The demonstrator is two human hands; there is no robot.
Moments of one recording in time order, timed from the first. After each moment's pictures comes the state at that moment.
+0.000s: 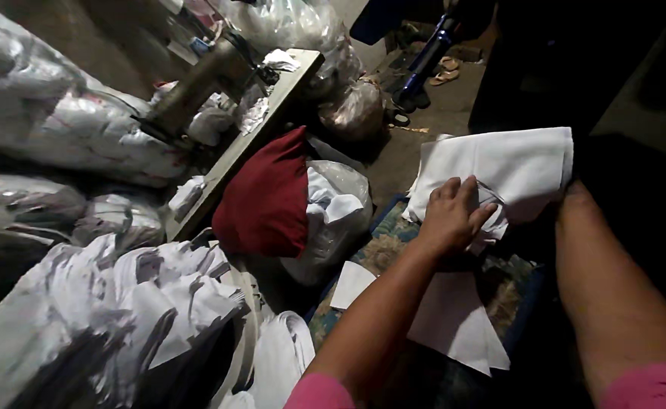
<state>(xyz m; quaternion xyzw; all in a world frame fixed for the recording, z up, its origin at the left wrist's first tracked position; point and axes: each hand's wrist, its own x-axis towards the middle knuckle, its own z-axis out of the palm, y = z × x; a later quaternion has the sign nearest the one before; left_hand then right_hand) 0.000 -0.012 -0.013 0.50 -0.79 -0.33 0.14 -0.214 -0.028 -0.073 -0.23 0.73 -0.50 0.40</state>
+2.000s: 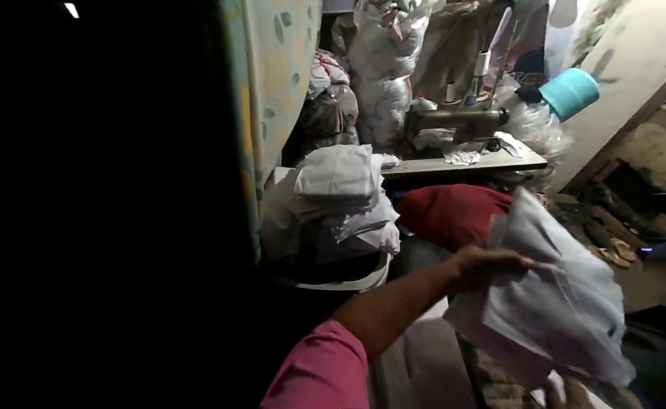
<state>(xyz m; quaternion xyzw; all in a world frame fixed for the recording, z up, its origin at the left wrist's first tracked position) 0.283 0.198 0.170 0.35 -0.38 -0.62 0.59 0.006 0.211 -0.006 -0.75 0.56 -0.29 0.21</state>
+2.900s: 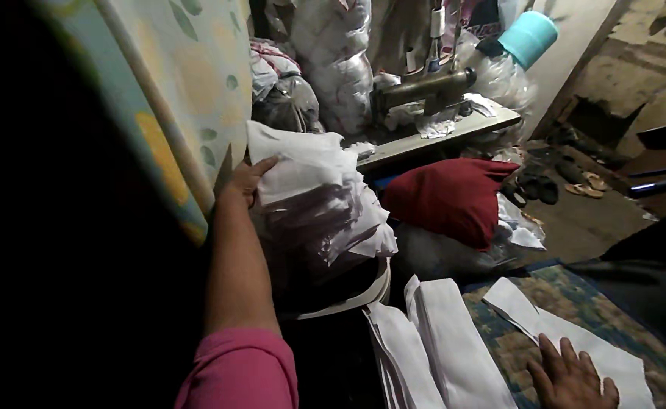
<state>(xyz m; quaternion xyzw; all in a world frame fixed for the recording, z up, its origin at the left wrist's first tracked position) 0.658 0.255 0.212 0.76 -0.24 -0.21 0.57 0.030 0.228 -0.053 -0.78 0.61 -0.09 0.13</state>
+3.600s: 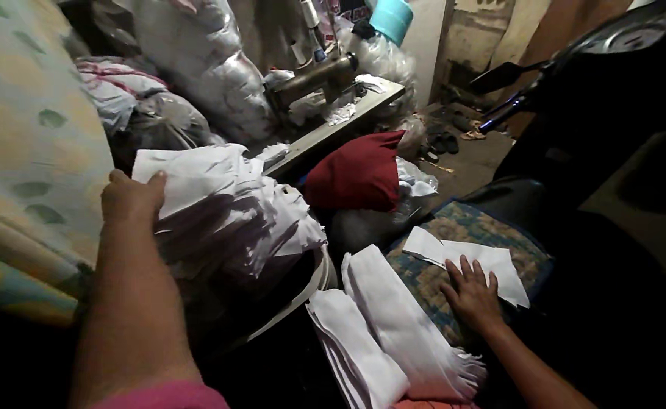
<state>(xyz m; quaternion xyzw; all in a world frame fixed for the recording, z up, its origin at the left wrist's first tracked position) 0.600 0.223 0.247 0.92 -0.31 0.04 0.25 0.028 0.226 -0.059 -0.76 0.63 -0.10 0.14</state>
